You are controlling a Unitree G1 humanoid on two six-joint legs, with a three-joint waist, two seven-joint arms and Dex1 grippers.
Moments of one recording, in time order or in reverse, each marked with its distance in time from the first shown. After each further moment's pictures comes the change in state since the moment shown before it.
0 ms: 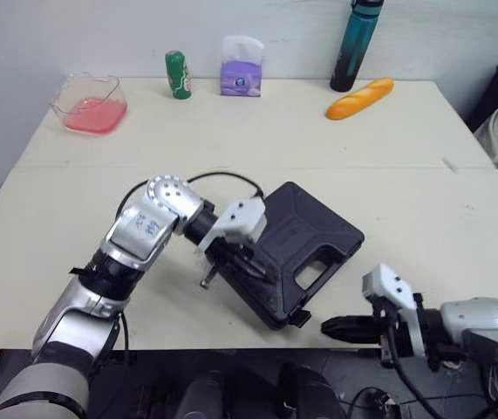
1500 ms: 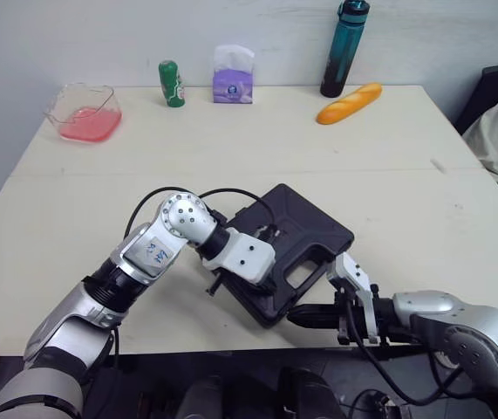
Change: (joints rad) left arm 0.006 0.036 -0.113 0.019 0.201 -0.395 0.116; right arm -0.208 0.227 0.129 0.172 0.128 0.108 -0.180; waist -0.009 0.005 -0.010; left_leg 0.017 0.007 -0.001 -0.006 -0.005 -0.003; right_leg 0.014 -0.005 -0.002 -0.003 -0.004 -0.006
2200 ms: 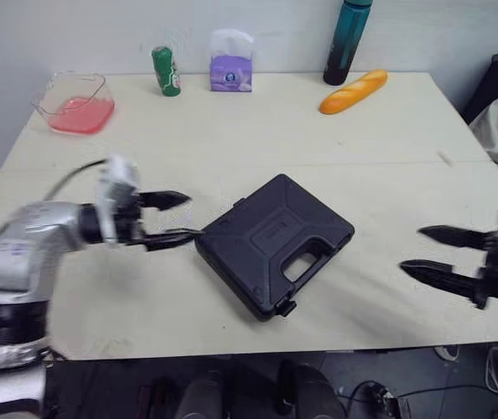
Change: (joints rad) left arm 0.353 0.197 0.793 -0.096 -0.497 0.632 0.265; right arm 0.263 -0.329 -0.760 0.112 -0.035 -0.213 0.307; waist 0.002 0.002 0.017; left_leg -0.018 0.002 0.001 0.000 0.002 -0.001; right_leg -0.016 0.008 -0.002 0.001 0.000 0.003
